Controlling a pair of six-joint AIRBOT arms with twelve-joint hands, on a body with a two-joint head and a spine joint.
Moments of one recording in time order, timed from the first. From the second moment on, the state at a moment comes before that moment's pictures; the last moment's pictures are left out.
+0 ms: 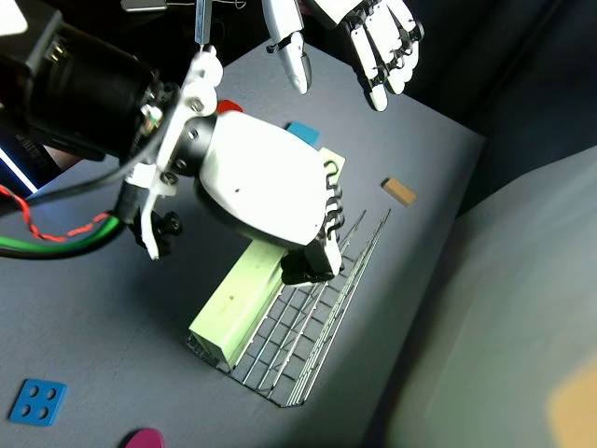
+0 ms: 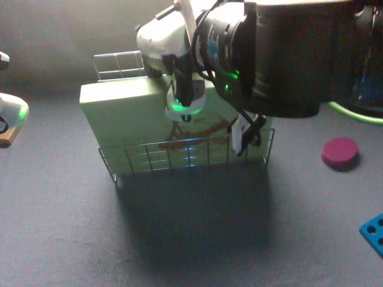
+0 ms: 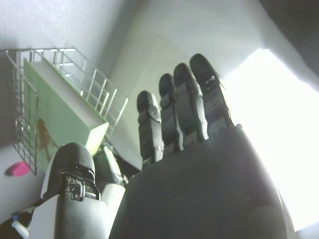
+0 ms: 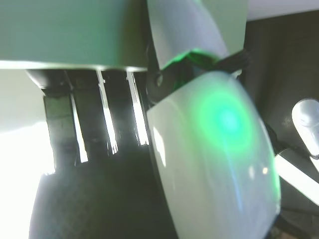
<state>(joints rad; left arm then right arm) 0.02 -0.46 0.55 1.11 0.83 0.04 -0.16 -1.52 1.12 -1.15 -0.70 0.14</state>
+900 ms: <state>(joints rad) 0.02 -0.46 0.55 1.09 0.83 0.05 -0.18 -1.52 1.13 -1.15 -0.68 0.16</state>
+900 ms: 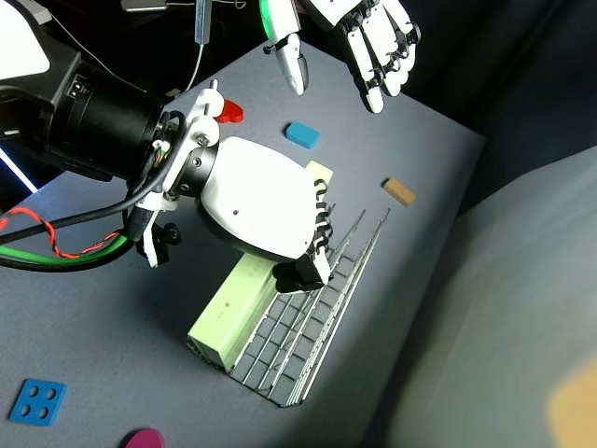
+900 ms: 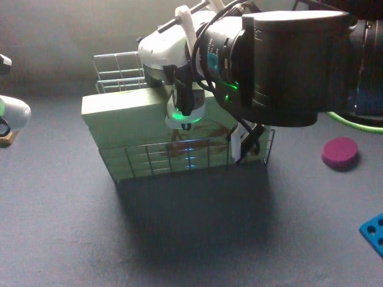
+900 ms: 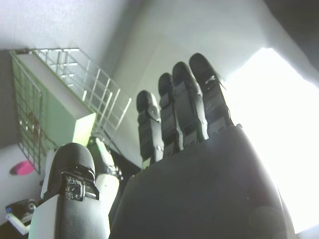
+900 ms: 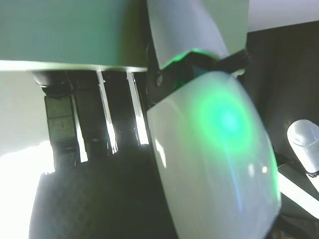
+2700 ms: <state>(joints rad) -0.01 -0.60 0.45 1.09 0.84 0.06 -0.14 -0.84 0.48 -1.18 -0.64 0.19</state>
